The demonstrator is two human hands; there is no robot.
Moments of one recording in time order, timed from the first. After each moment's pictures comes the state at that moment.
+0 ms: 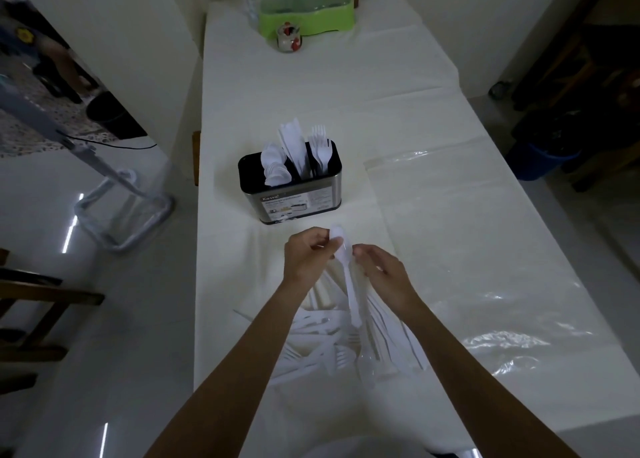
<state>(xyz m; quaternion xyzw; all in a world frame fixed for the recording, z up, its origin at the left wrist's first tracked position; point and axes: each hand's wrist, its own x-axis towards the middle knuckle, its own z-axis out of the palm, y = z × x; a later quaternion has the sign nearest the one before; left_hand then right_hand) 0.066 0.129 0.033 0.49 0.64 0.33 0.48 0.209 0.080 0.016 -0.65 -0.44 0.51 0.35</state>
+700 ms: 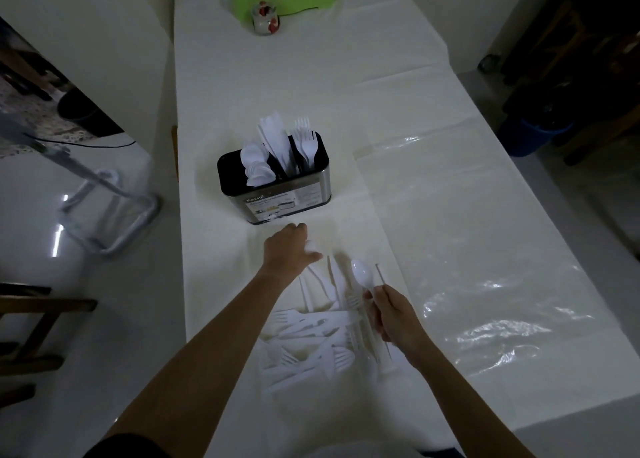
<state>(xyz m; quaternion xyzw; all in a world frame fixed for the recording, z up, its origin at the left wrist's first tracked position) 0.043 0.175 -0.009 0.76 0.61 -0.04 0.21 0.212 0.029 -0.008 -0.71 -0.28 0.58 0.29</state>
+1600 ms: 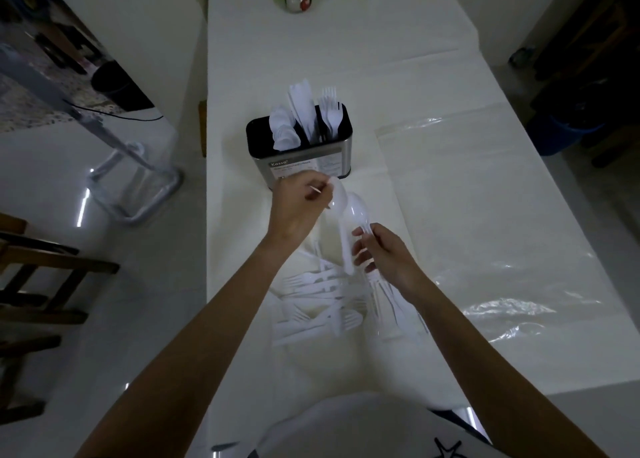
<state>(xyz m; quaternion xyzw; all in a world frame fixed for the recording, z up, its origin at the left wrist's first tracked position) 0.042 0.135 0.072 0.63 0.56 0.40 0.35 0.197 0.060 0.029 -0.62 -0.41 0.59 0.33</state>
